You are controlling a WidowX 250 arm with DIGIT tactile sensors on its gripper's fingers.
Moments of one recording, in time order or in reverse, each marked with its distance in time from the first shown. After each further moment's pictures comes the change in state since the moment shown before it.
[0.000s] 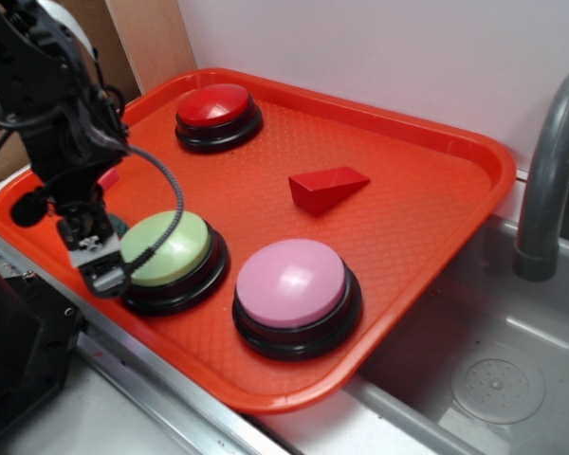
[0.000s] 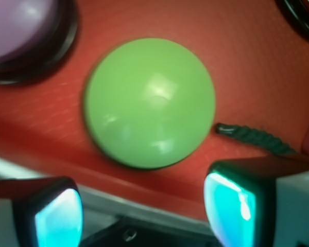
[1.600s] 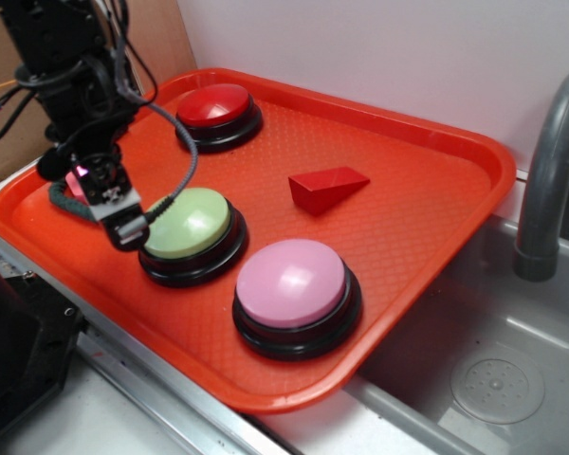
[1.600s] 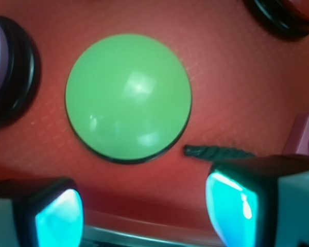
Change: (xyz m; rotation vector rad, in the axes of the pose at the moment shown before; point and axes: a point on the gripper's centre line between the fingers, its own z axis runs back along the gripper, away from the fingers) arm 0.020 0.026 0.011 -0.025 0.012 0.082
